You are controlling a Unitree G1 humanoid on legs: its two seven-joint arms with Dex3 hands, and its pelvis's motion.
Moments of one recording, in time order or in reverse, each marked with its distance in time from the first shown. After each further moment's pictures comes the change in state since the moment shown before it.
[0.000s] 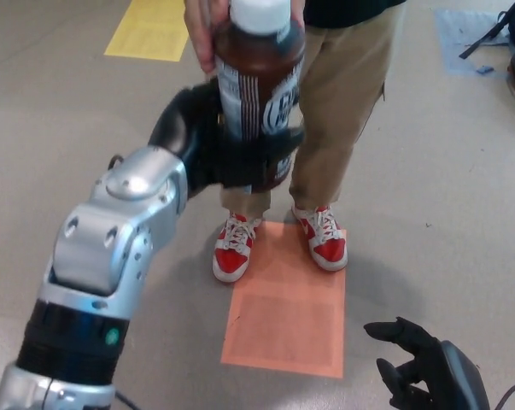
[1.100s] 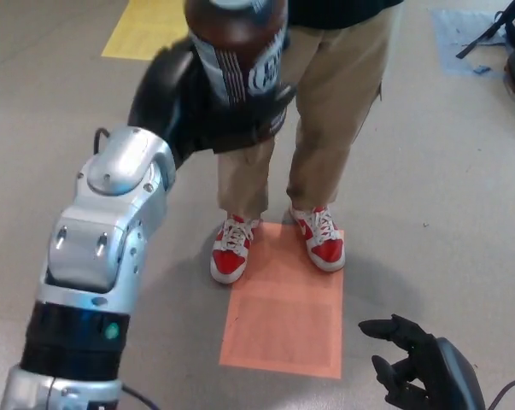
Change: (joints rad) left_arm 0.030 -0.039 0.041 0.008 0.066 -0.229 -0.057; right_arm -0.008 0.014 -0.030 -0.003 -0.003 -0.002 0.038
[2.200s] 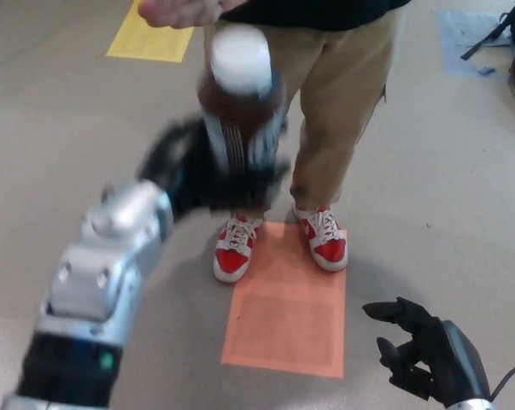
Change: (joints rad) left_arm -0.015 -0.001 0.051 -0.024 -0.016 0.055 -0.064; right_arm -0.031 -0.013 -0.035 -0.013 0.010 -0.002 0.030
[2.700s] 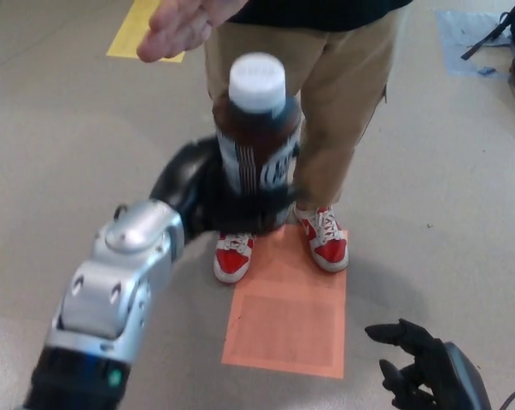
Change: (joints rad) left_arm 0.025 0.004 -0.045 0.055 0.014 0.014 -0.011; right_arm 0.068 0.003 0.009 -0.002 0.000 -0.002 0.002
